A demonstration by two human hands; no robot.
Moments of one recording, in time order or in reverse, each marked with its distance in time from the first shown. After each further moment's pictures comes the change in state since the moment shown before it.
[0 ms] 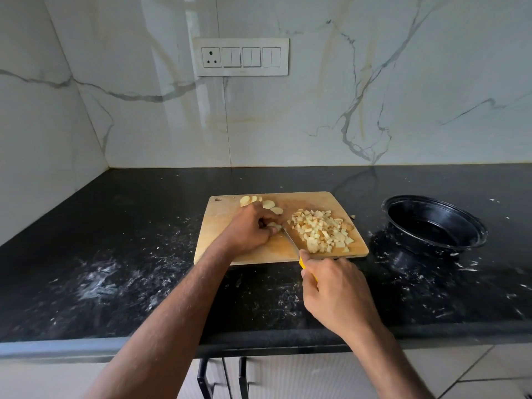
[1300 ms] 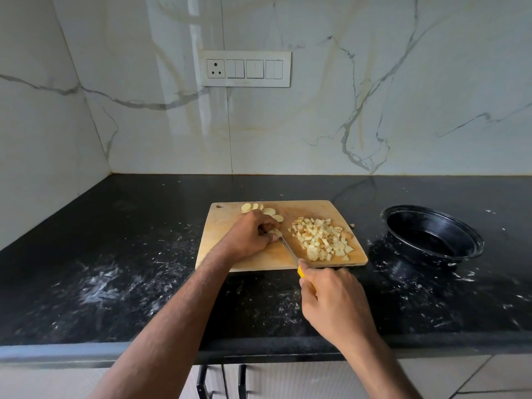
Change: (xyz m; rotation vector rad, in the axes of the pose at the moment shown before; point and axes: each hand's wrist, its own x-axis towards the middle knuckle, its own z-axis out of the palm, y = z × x) left_hand -0.004 0.005 -0.006 -0.064 0.018 0.007; right_hand -0.004 -0.006 0.000 -0.001 0.016 0.020
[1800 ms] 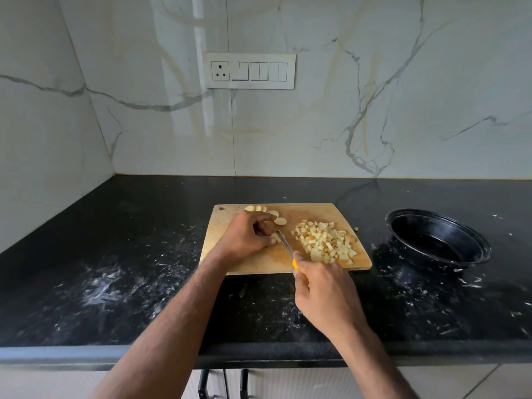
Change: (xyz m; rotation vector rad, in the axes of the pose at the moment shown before) left_hand -0.002 -0.011 -0.005 -0.140 0.062 -0.111; right_hand 0.021 -0.005 0.013 0.054 0.023 -0.014
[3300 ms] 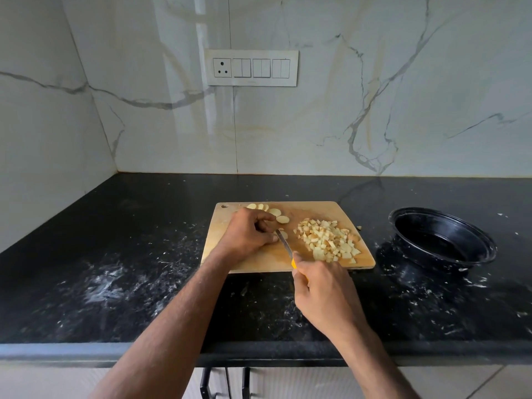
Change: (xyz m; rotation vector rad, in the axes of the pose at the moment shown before) left_hand -0.002 0.004 0.000 -0.021 0.038 -0.069; right_hand 0.000 -0.006 -0.001 0.030 -0.033 -0.006
